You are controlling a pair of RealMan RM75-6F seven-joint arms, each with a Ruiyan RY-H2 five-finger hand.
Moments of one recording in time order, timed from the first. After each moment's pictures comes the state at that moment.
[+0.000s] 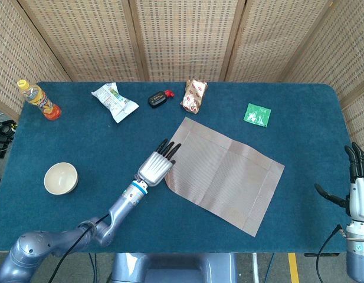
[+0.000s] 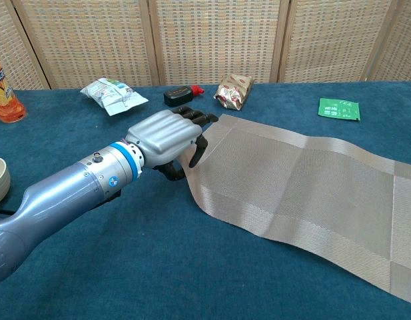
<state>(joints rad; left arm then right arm) -0.91 -1.98 -0.13 -0.93 1.35 1.00 0.42 0.12 -1.33 0.22 -1.32 -1.45 1.61 0.40</state>
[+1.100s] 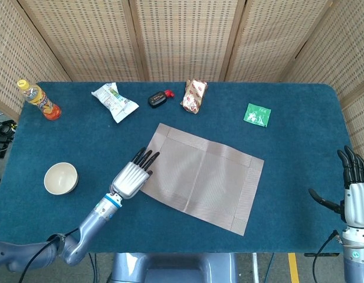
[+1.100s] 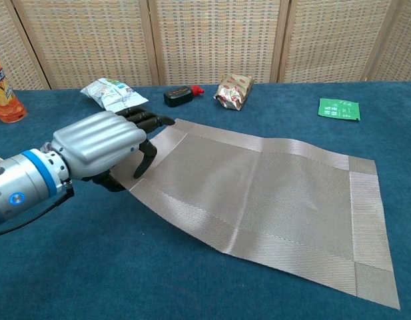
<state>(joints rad) -0.72 -1.68 -0.01 -1.38 1.40 1.13 0.59 0.11 -1.31 0.19 -1.39 -1.52 1.68 0.35</state>
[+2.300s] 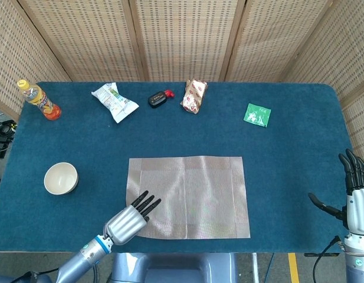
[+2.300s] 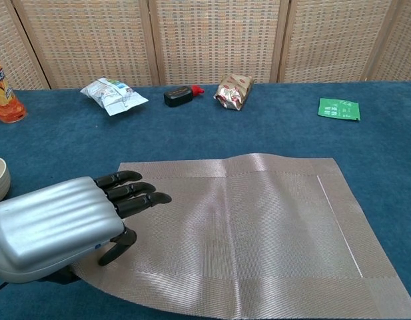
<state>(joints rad) -0.57 -1.52 0.19 -1.77 1.52 1.11 0.93 0.08 -1.28 0.18 -1.44 -1.58 1.74 0.37</state>
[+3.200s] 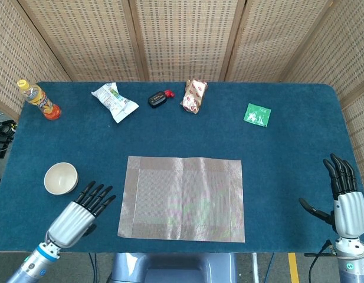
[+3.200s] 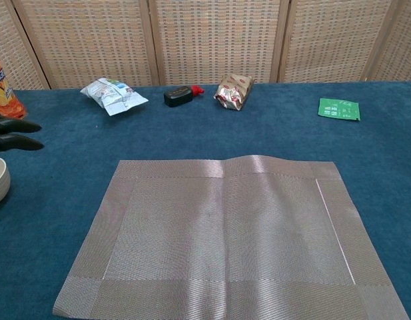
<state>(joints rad) -0.36 -1.23 0.27 -1.71 1.77 1.48 0.46 0.08 -1.31 0.13 -1.43 -1.65 1.76 0.28</state>
